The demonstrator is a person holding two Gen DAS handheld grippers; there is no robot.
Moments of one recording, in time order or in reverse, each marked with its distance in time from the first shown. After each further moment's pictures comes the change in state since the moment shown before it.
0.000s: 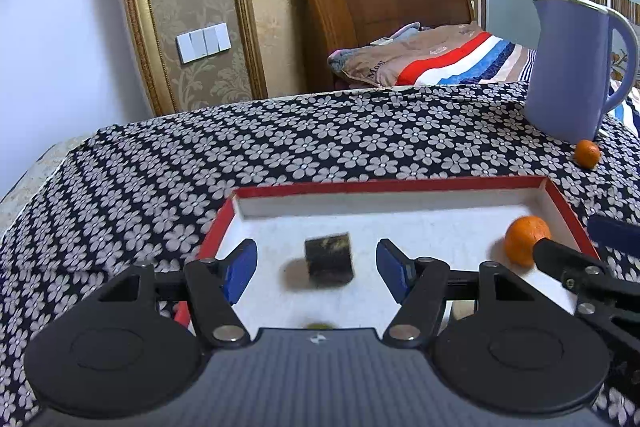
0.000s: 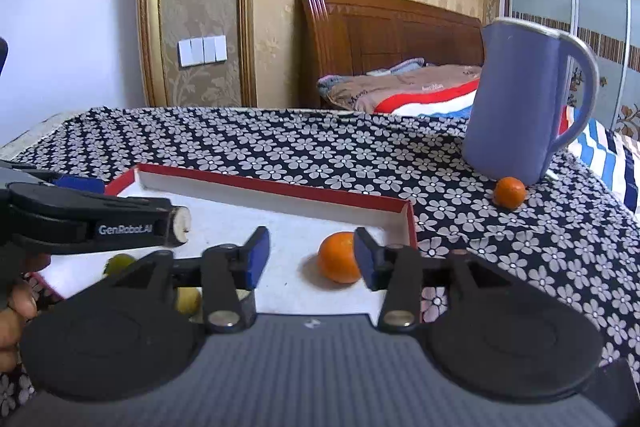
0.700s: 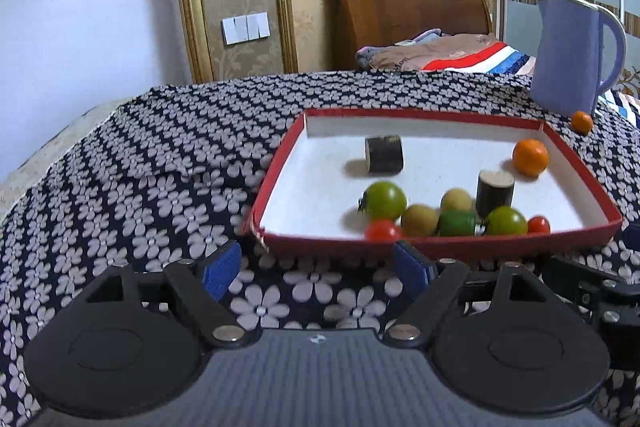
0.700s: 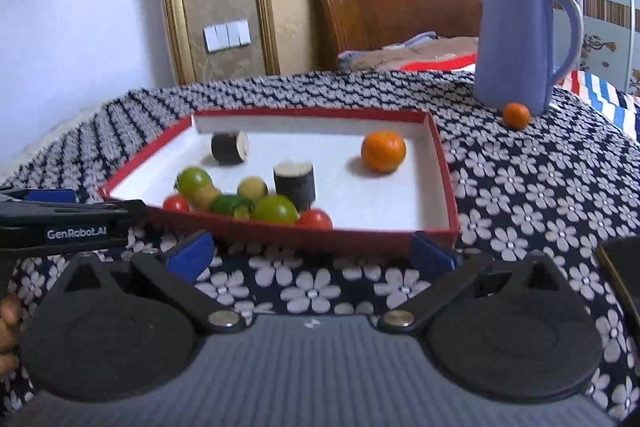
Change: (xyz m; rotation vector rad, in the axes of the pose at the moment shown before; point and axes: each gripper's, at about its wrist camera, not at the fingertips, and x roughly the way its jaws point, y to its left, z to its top) left arm -0.065 0.038 -0.095 -0.062 -0.021 0.039; right arm -0.060 0.022 -0.074 0.069 0.052 0.070
